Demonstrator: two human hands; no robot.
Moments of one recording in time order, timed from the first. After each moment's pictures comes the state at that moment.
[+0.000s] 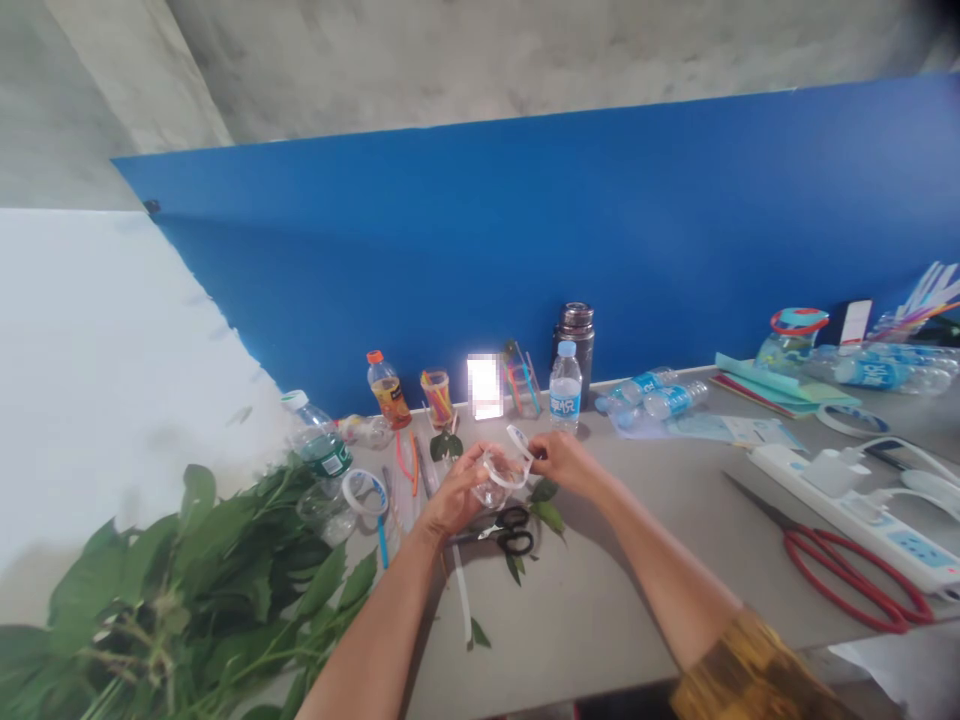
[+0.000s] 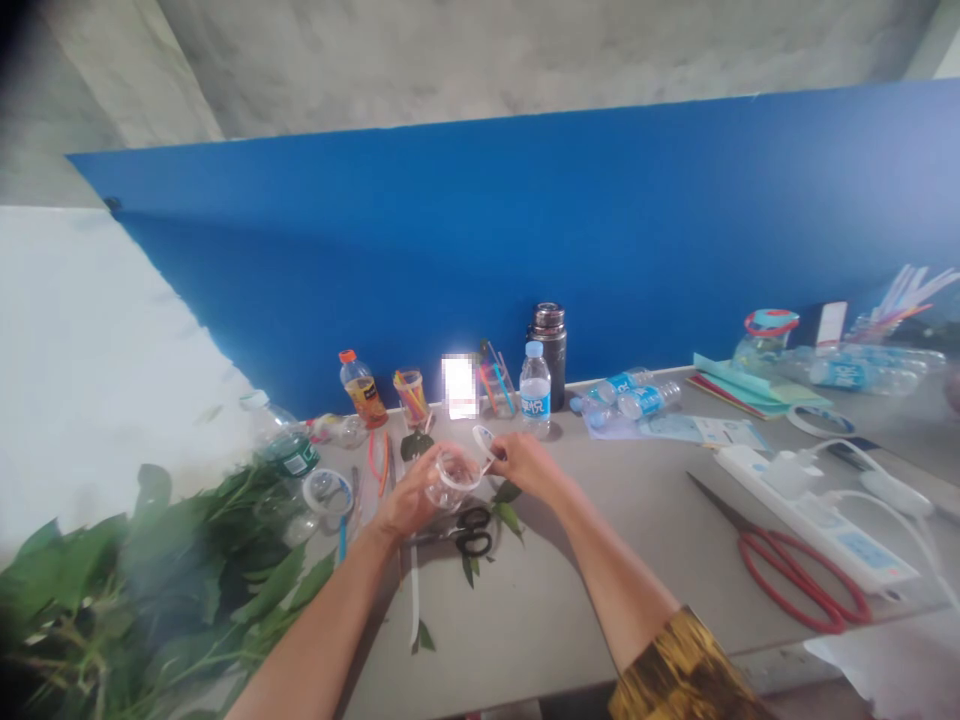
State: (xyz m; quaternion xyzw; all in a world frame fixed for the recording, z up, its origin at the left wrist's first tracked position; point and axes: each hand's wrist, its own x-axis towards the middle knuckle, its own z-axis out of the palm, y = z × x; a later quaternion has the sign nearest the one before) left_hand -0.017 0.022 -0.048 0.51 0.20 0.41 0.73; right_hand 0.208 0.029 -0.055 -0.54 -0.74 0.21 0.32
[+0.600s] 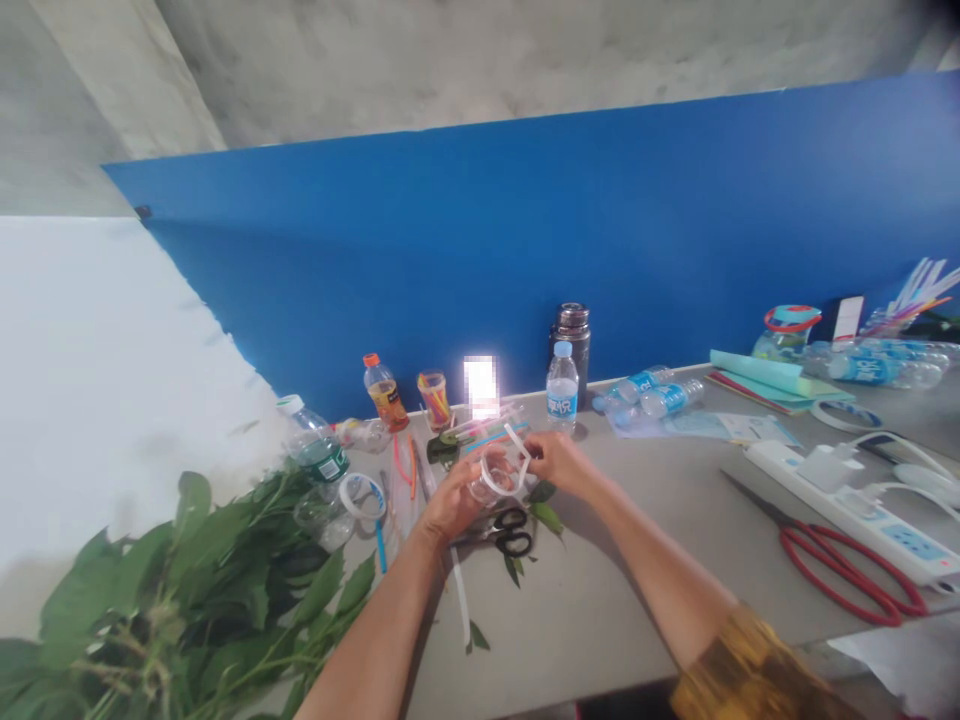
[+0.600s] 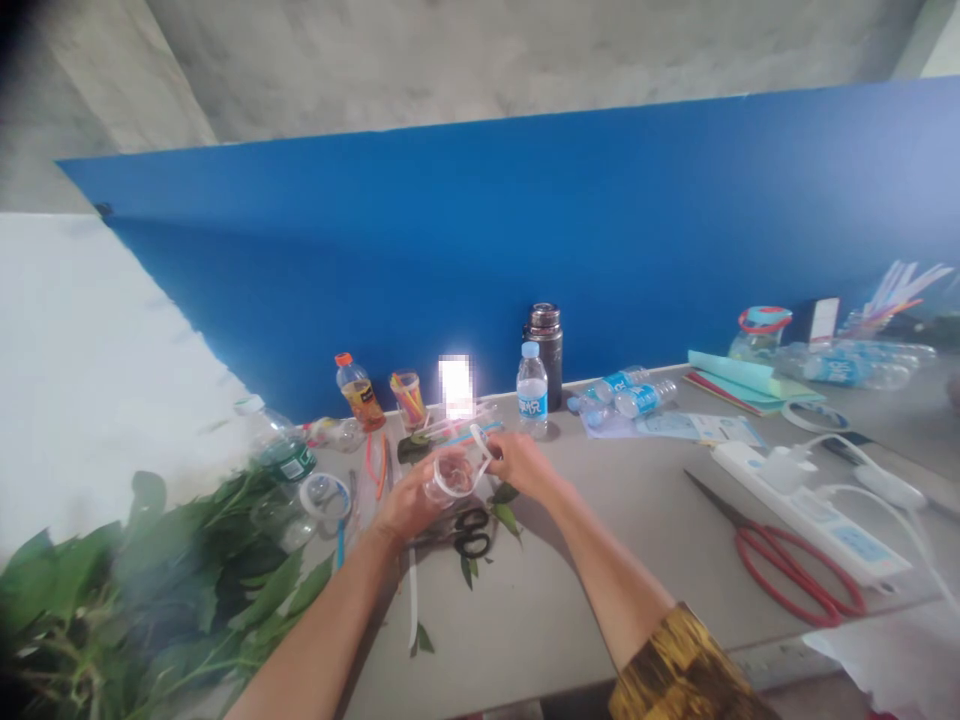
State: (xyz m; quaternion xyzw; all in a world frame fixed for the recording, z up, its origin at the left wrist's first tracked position) left_hand -0.015 0.030 -0.059 0.49 0.20 0.42 0.74; right_hand 0.202 0.030 -0.055 -0.53 -0.74 0.22 0.35
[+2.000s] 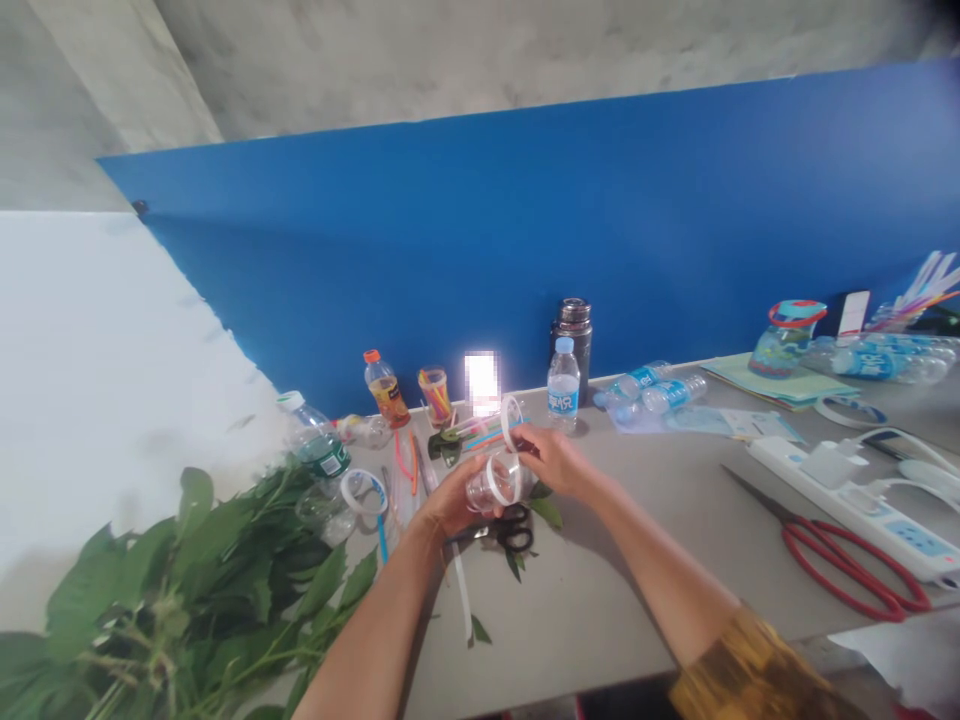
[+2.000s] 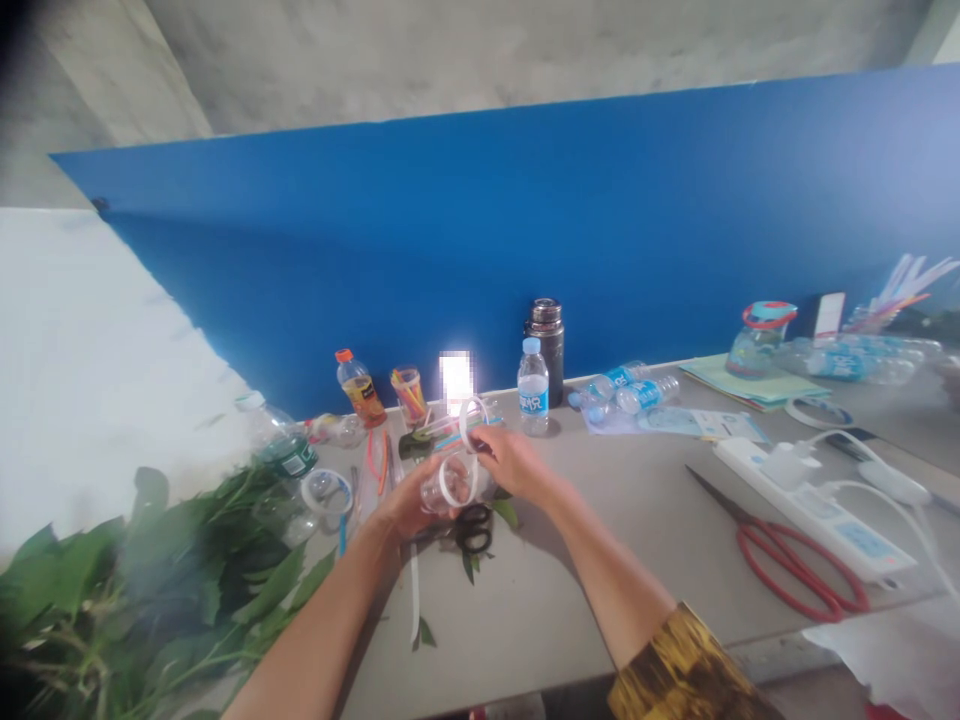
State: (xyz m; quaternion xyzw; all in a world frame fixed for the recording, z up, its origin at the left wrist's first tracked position) left_hand -0.028 0.035 -0.067 0.48 0.28 0.29 0.78; right_hand 0.193 0.007 -0.032 -0.47 -0.78 0.19 0.38
